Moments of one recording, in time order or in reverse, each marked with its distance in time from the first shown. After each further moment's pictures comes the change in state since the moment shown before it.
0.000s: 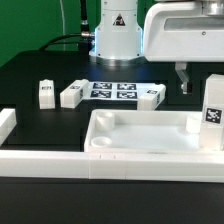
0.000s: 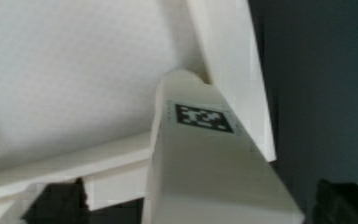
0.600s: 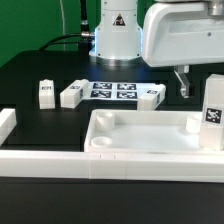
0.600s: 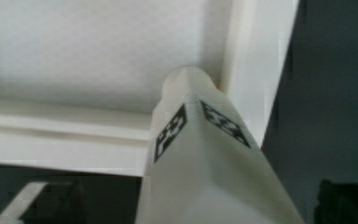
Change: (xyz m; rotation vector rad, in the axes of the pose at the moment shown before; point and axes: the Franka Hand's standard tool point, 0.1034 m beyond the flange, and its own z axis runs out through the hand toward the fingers) arm 0.000 0.000 0.000 -0.033 0.004 -0.499
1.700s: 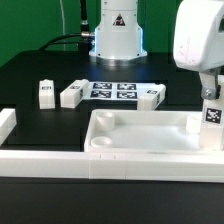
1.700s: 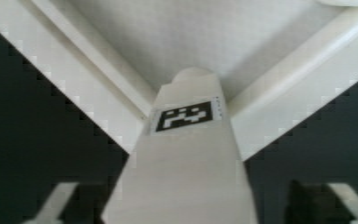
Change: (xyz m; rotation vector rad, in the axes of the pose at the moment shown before) arm 0.000 -0.006 0.001 -0.046 -0.017 -0.545
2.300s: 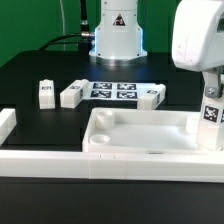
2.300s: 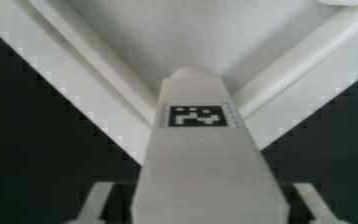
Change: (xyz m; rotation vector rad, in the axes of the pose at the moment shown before) arm -0.004 0.003 0.000 0.012 -0.005 0.041
